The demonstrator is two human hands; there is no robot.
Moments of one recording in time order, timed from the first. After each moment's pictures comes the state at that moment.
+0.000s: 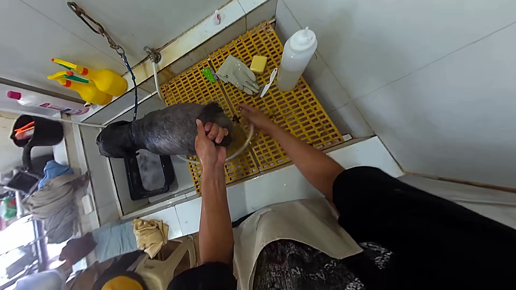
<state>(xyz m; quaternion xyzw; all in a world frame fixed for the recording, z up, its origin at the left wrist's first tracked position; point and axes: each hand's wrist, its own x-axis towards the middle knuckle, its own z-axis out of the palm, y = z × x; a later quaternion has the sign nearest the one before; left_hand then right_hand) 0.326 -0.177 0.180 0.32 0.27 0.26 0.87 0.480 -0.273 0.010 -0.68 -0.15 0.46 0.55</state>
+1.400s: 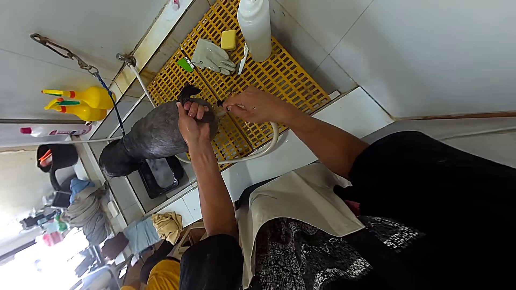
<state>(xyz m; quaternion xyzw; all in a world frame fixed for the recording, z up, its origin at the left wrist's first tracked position) 0.368 -0.192 0.177 0.34 0.28 0.25 0.86 0.461 -0.368 0.150 -0.75 -0.46 0.27 0.38</state>
